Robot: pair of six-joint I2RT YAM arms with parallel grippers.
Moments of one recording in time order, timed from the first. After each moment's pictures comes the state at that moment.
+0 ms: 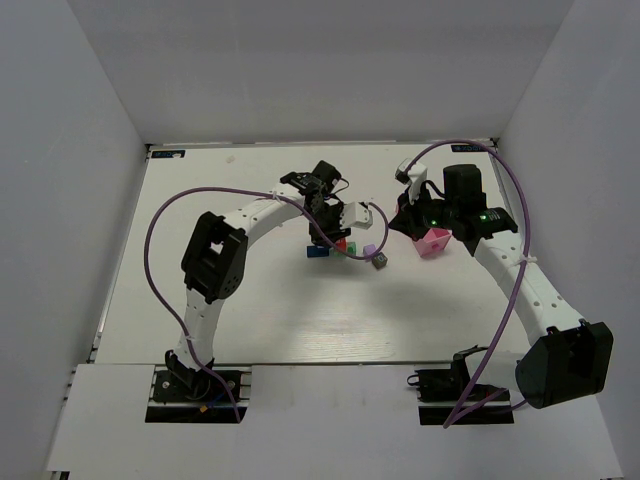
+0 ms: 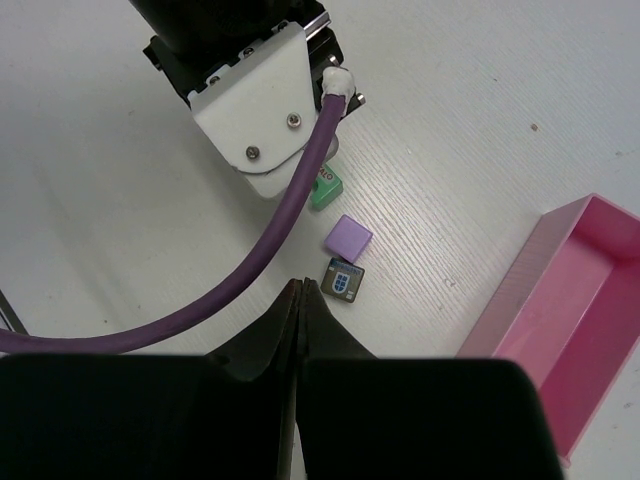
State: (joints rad) left arm -0.65 2.12 1.77 -0.84 0.38 0.90; right arm 0.28 1.24 1.10 -0.53 -0.60 -0.34
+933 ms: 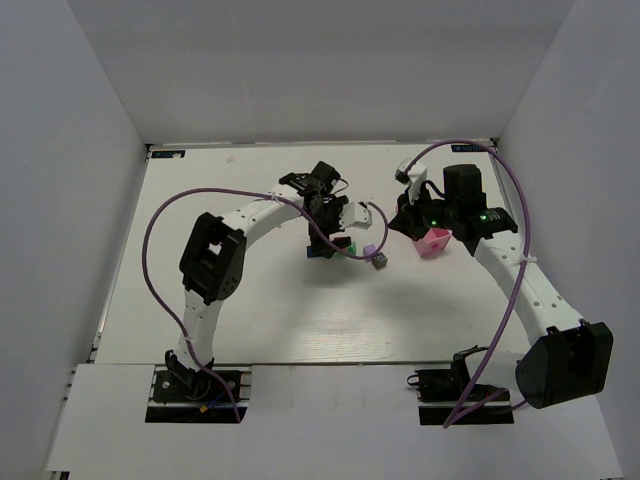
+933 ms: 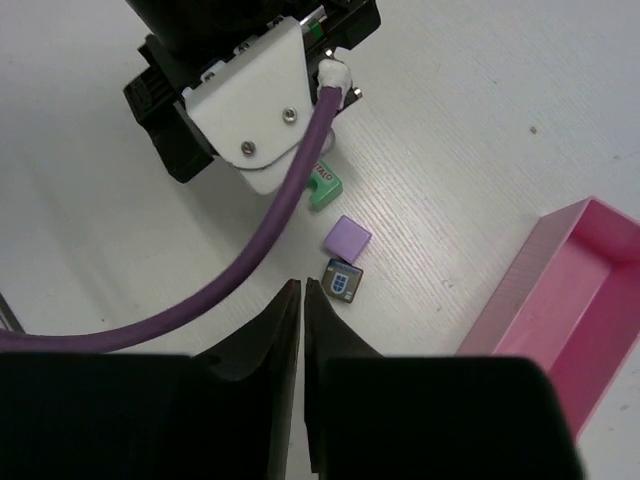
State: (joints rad) left arm -0.65 2.12 1.75 -0.83 0.38 0.89; right arm 0.28 1.24 1.10 -0.53 -0.60 -0.35
